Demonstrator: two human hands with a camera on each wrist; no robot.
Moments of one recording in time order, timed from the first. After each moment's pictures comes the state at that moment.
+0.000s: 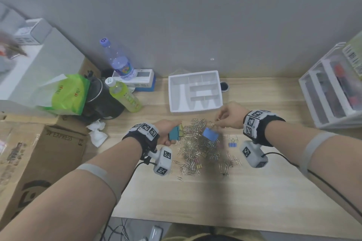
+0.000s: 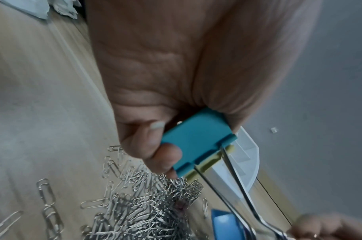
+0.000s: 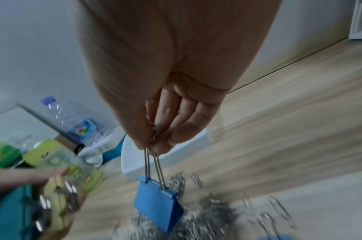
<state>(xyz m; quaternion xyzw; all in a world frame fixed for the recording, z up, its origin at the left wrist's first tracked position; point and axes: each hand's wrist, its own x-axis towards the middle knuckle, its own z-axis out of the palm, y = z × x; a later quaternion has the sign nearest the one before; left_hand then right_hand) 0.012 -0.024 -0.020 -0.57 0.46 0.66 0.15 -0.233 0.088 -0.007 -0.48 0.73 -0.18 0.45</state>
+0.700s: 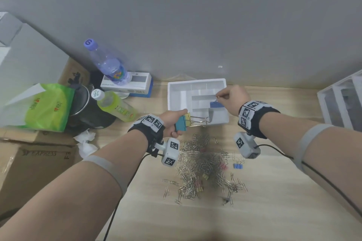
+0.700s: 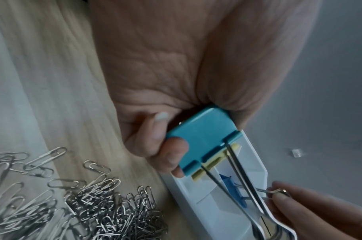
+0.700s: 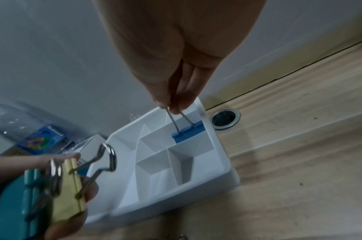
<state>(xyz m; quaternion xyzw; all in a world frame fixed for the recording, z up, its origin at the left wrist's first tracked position) -0.049 -0.107 -0.049 -0.57 0.39 0.71 0.13 -0.275 -0.028 -0.033 -0.44 0.80 -0.24 0.33</state>
